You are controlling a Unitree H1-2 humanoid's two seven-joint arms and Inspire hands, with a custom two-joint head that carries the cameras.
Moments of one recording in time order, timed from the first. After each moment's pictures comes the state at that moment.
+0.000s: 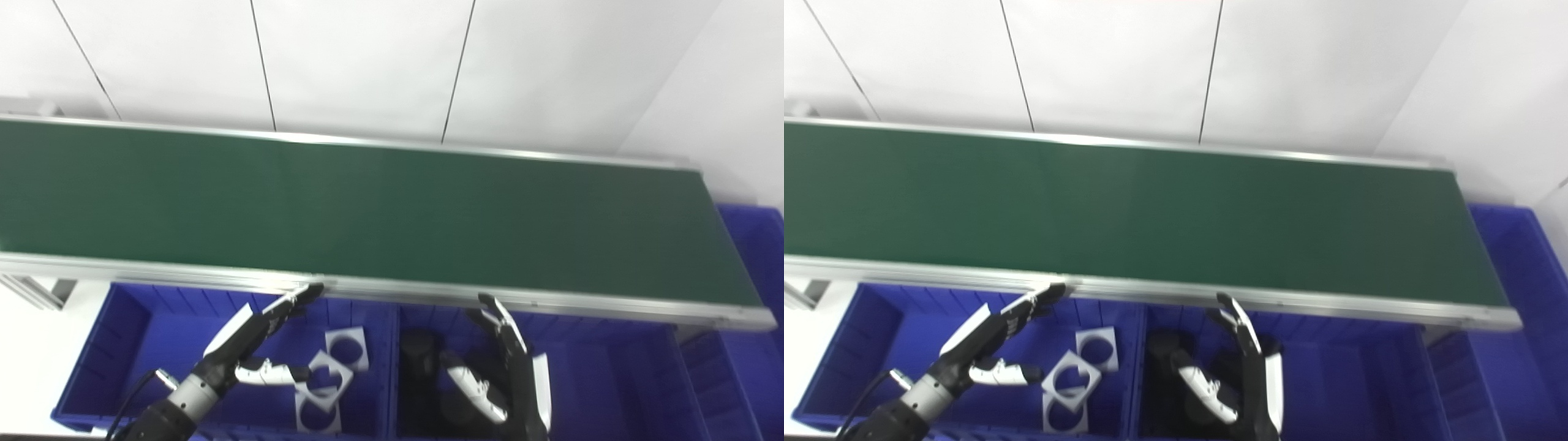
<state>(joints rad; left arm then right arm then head) 0.10 0.29 -0.25 0.22 0.00 -0.43 -0.36 0.42 0.02 0.24 0.03 -0.36 -0.42 -0.38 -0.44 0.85</state>
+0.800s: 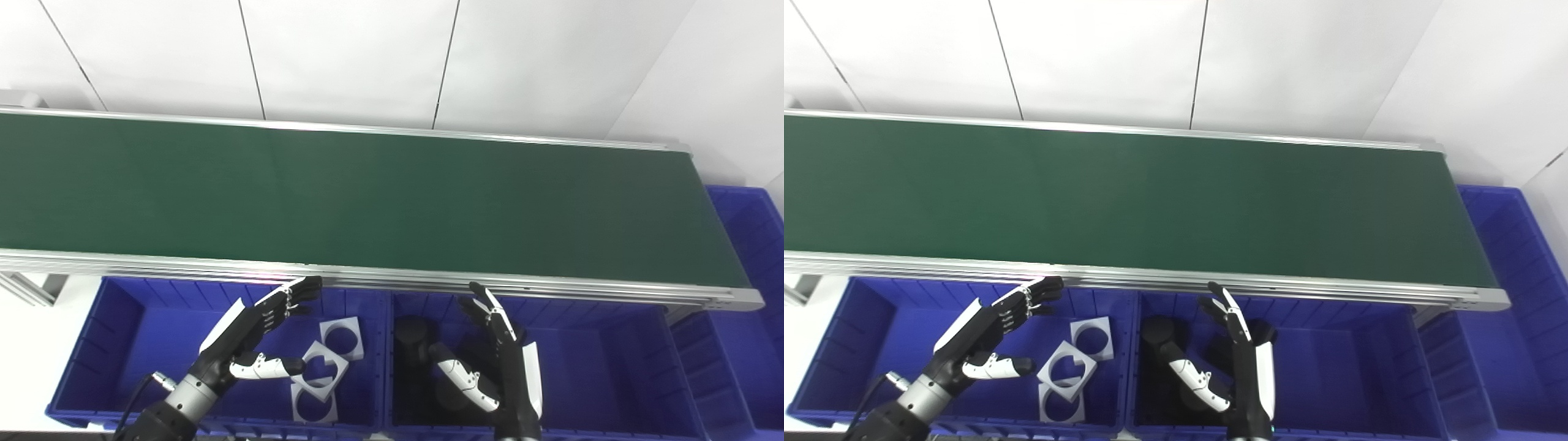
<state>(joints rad) 0.13 0.24 -0.19 0.22 -0.06 -0.43 -0.43 0.43 0.04 0.23 0.03 -0.37 -0.42 -0.33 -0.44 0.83</state>
